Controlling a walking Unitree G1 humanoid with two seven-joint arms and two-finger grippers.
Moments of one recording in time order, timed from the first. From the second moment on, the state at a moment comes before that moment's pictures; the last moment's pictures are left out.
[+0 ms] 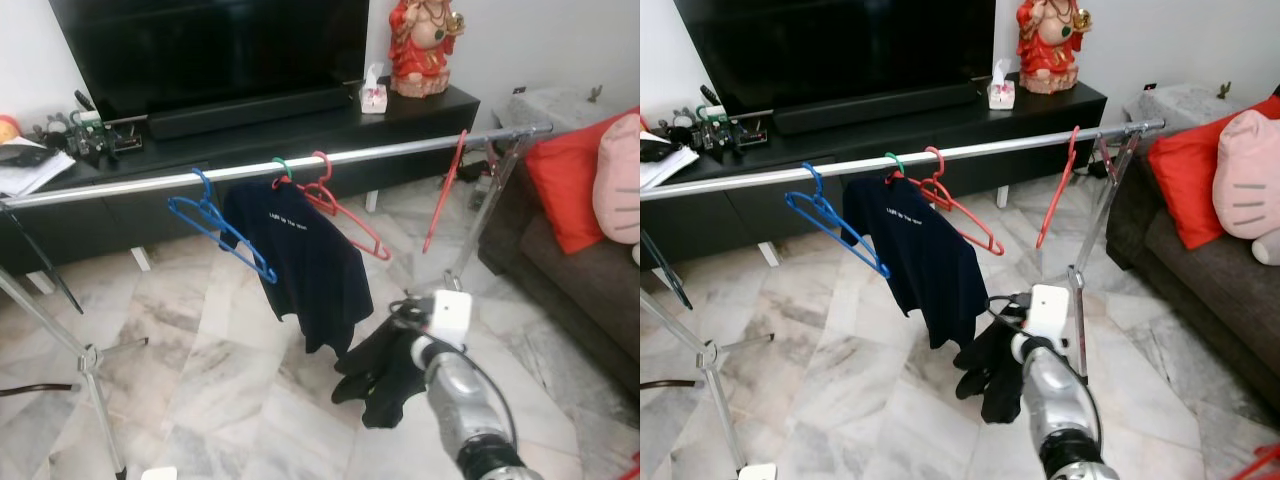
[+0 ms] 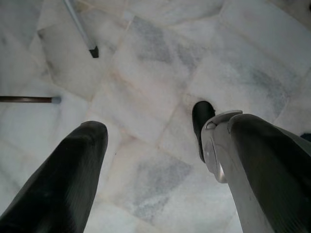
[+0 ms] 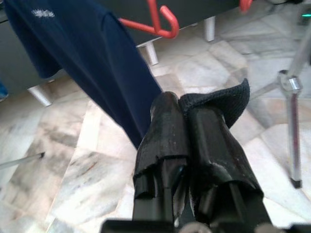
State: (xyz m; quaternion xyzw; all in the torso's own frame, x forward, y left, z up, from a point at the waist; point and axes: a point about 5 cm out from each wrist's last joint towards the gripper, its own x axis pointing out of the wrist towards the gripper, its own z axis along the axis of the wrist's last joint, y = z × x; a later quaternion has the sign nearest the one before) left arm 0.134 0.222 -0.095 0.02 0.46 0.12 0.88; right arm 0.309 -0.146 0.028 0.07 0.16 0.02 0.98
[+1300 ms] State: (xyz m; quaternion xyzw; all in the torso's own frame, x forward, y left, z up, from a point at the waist) left arm 0.194 0.250 -0.046 0.03 0.26 0.18 0.95; right arm 0.280 -0.169 -0.016 -0.01 0.29 0.04 0.96
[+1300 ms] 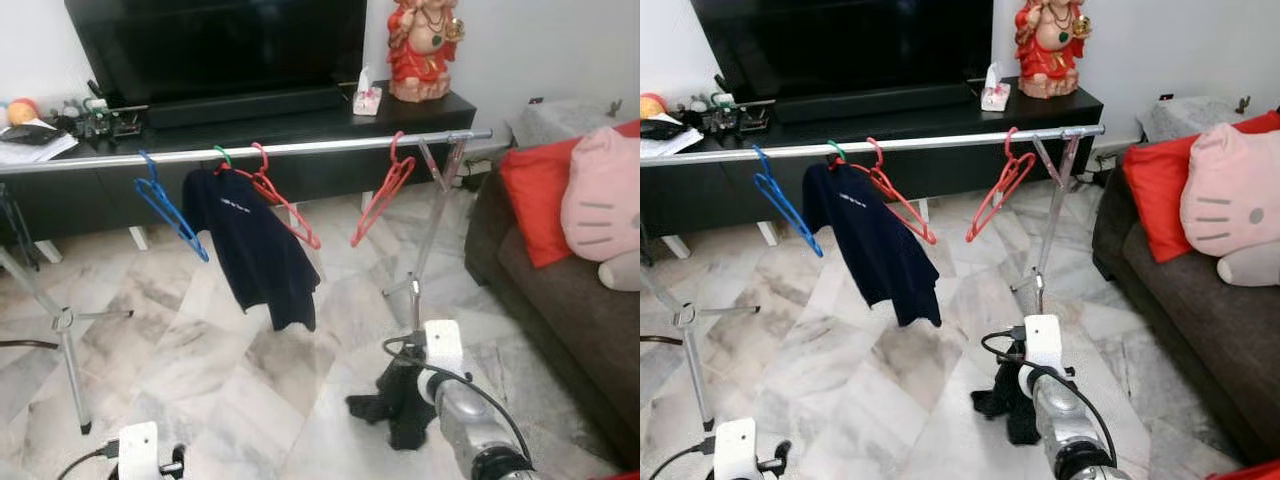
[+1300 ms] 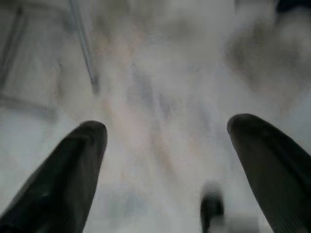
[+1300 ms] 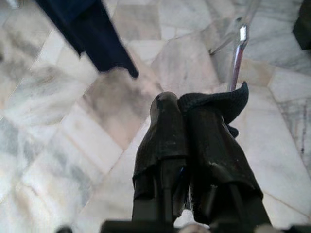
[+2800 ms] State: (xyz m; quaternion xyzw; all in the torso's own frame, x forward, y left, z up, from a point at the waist) left arm 0.238 0.213 0.057 0.02 0.01 0.15 0.99; right arm 0.269 -0.173 -0.025 -0.07 0.29 0.08 0.95
